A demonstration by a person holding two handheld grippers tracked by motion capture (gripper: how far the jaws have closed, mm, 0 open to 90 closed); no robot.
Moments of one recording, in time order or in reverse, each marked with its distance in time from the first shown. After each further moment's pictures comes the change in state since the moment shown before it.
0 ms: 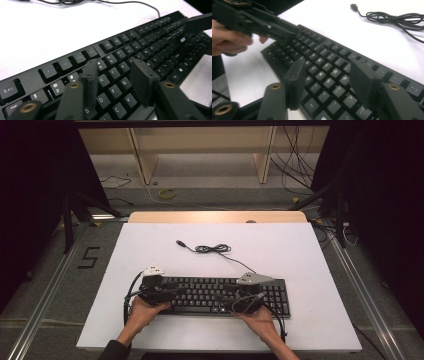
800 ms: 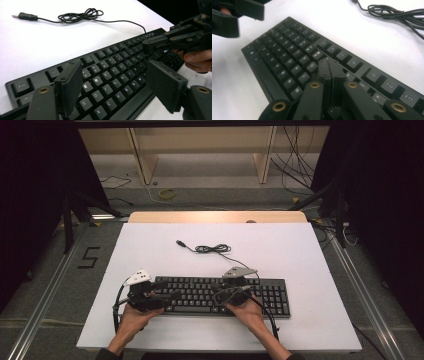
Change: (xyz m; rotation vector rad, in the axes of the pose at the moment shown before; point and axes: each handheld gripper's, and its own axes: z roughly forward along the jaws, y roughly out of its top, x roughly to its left) left arm -0.001 -0.015 -0.032 -0.155 -0.033 0.004; right arm -0.001 0.012 0.039 0.082 -0.049 -0.027
